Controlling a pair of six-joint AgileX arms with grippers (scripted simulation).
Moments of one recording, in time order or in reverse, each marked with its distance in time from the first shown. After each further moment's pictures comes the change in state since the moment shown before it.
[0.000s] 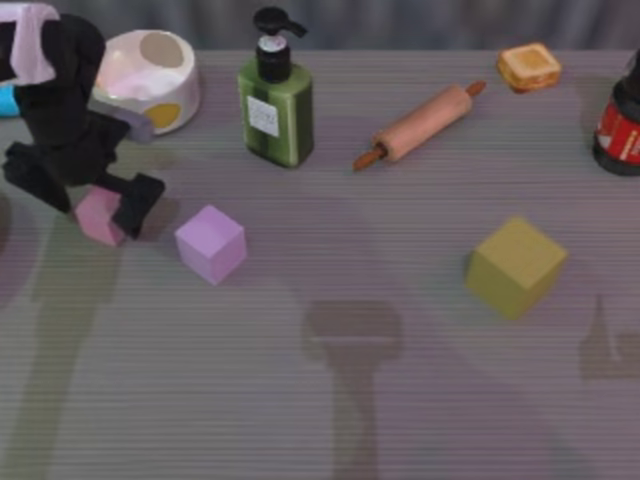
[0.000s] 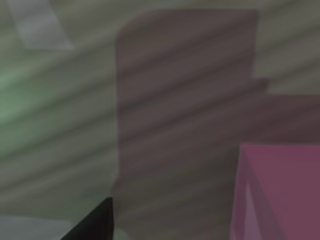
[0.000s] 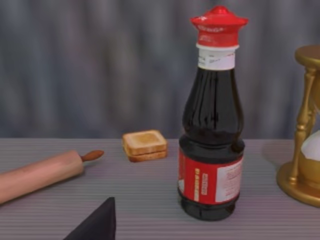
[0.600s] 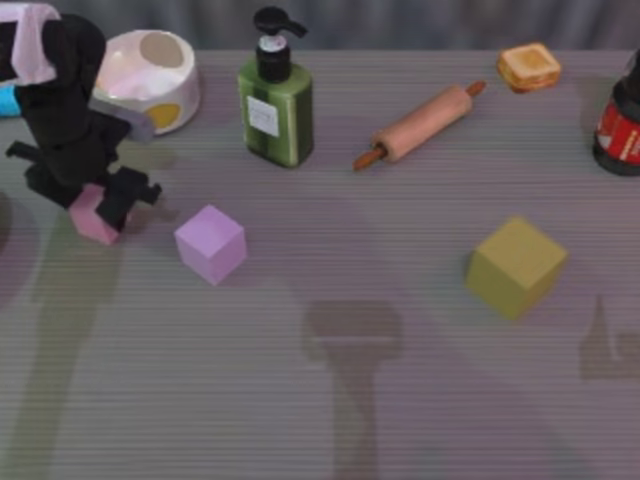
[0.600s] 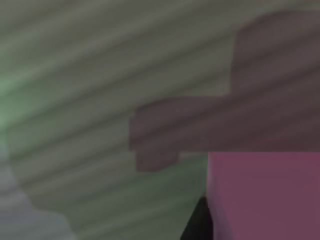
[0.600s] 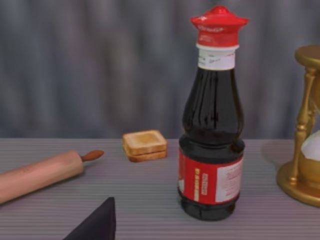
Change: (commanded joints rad) left arm 0.000 0.000 0.000 0.000 0.000 0.000; right arm 0.000 0.000 0.000 0.000 0.000 0.000
